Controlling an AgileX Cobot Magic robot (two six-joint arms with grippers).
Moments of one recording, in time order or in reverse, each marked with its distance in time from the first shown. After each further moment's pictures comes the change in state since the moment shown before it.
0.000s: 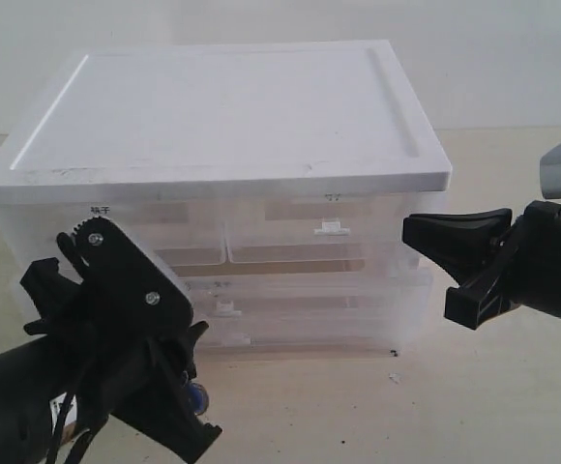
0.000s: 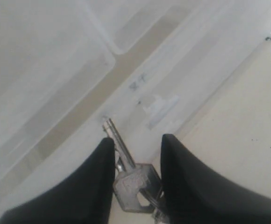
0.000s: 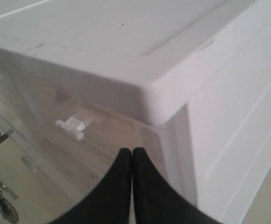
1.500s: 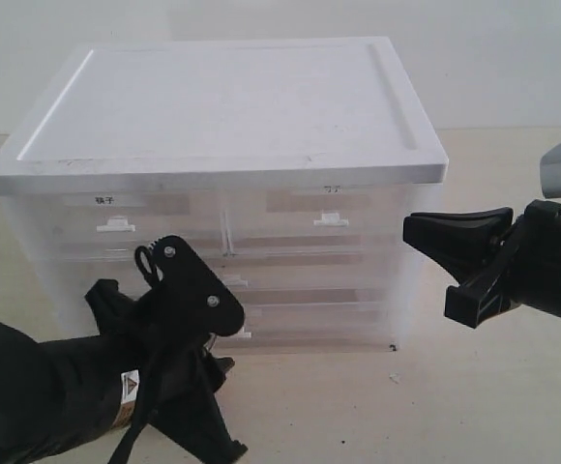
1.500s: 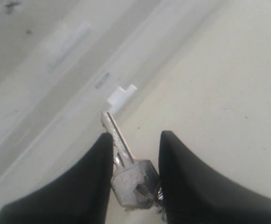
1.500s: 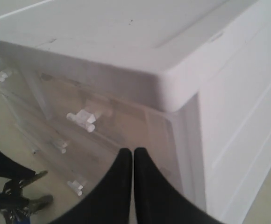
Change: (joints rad) left arm 0.144 0.178 -0.093 0.000 -0.260 0.079; right arm 0.000 0.000 0.000 0.004 -0.001 0.000
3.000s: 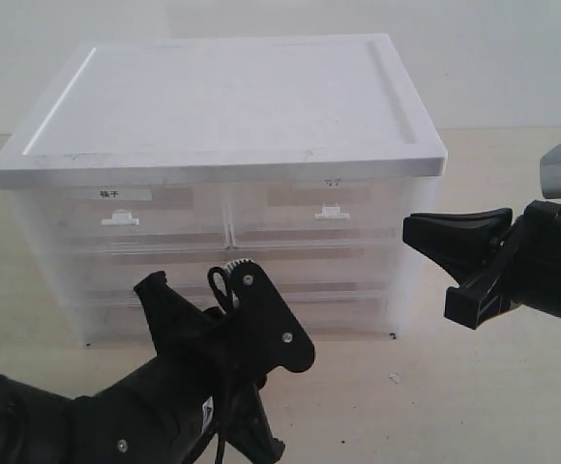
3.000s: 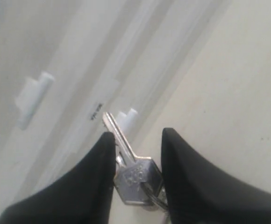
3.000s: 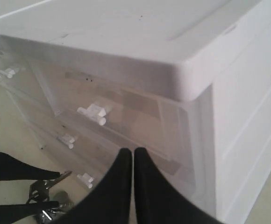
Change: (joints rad) left arm -0.159 0.205 -0.111 0.000 0.314 0.028; right arm 0.000 0.000 0.000 -0.002 0.000 0.001
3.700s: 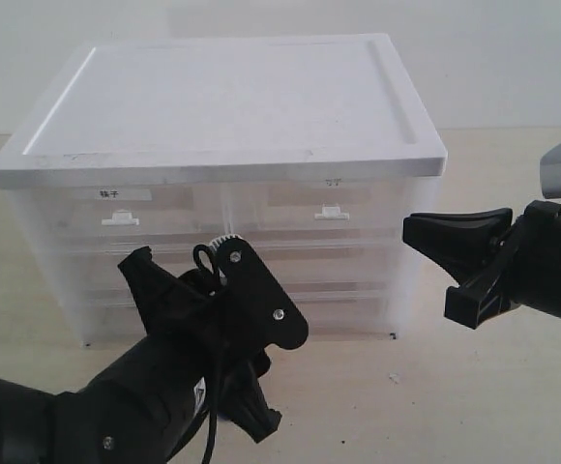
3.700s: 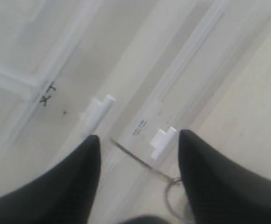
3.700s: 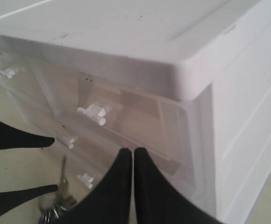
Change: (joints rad) left arm -0.009 -0.037 0.000 0.003 0.093 0.004; right arm 0.000 0.000 0.000 0.000 0.000 0.002
